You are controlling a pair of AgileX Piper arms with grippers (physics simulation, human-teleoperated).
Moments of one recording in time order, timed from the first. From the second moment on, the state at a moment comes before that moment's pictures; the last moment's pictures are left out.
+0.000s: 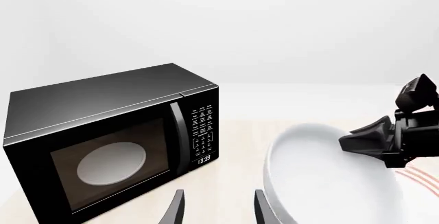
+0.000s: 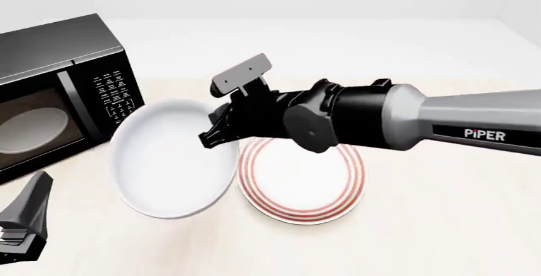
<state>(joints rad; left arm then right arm) 0.00 0.00 0.00 0.00 0.00 0.84 1.78 -1.21 0.05 0.07</state>
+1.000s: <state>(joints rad) 0.00 0.00 0.00 0.00 0.00 0.32 1.36 -0.82 0.01 0.01</state>
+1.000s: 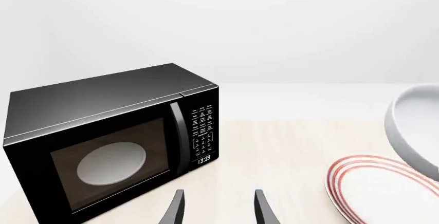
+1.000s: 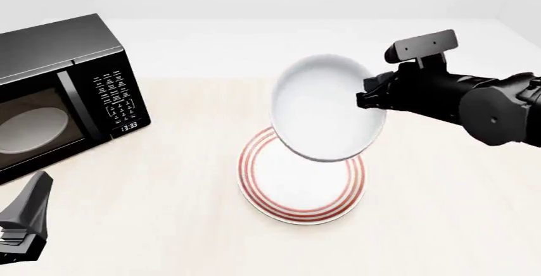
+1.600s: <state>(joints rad) 0.00 0.00 0.00 0.00 0.00 0.00 1.22 -0.64 -0.05 0.07</state>
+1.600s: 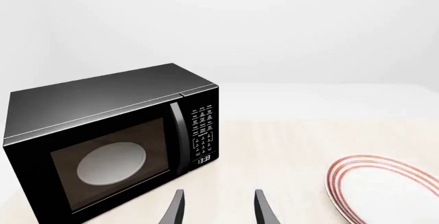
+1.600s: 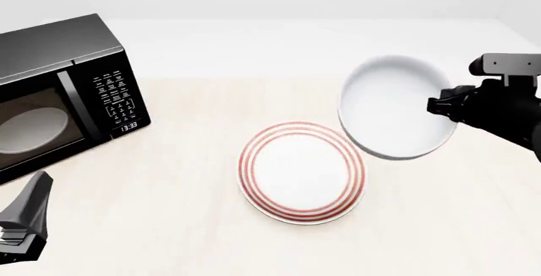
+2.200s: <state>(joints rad) 0.00 0.00 0.00 0.00 0.00 -0.20 1.23 -0.50 -0.16 0.16</state>
